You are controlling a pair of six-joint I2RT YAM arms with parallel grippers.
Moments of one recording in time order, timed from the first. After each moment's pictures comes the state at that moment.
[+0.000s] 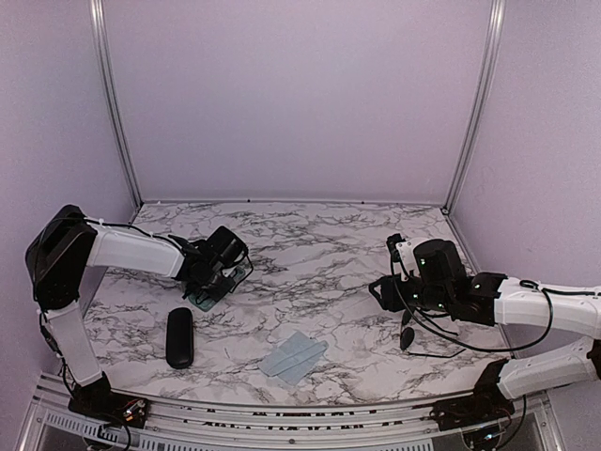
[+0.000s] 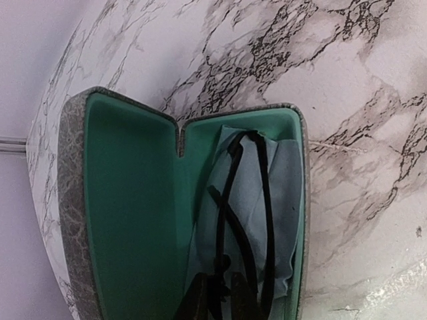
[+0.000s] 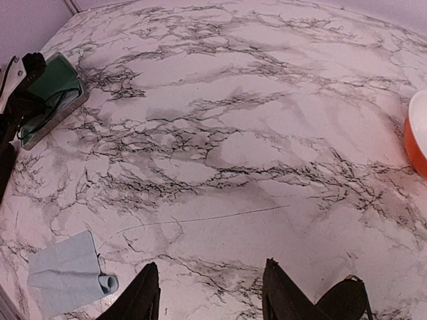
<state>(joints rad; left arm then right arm) -0.73 1.82 1.06 -0.35 -0.52 0.12 0.74 1.10 0.59 -0.13 0.14 0.37</state>
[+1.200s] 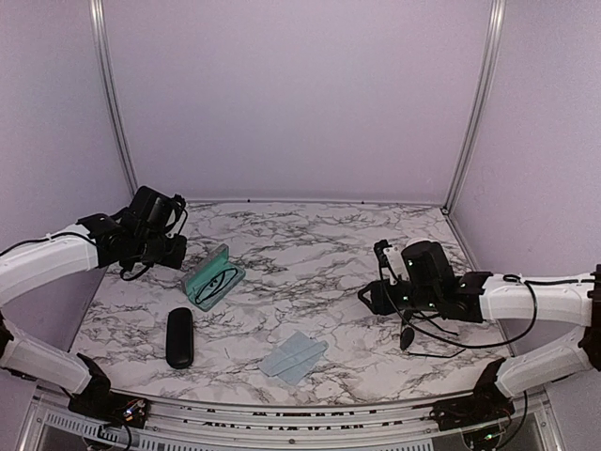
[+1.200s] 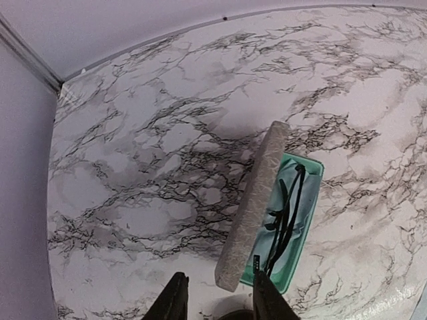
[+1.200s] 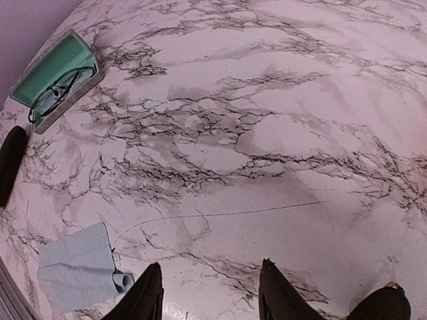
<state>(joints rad) -0.61 1.28 0.97 -0.54 -0.38 -0.18 0.74 1.19 0.59 -0.07 0.05 0.39</state>
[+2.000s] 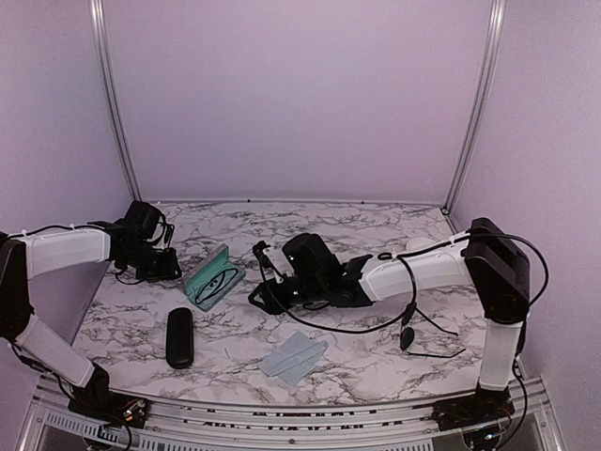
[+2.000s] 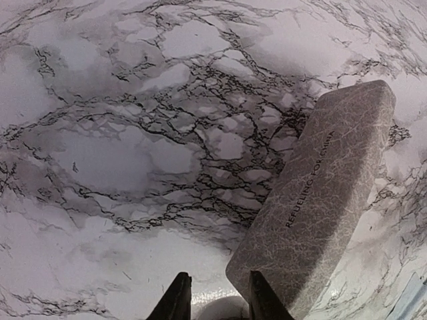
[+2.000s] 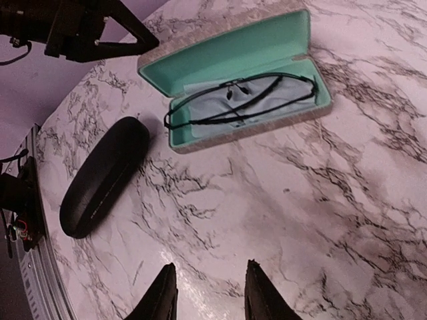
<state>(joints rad) -0.28 1.46 0.91 -0.49 0.05 -0.32 1.01 1.92 1.22 0.08 -0.15 0.39</state>
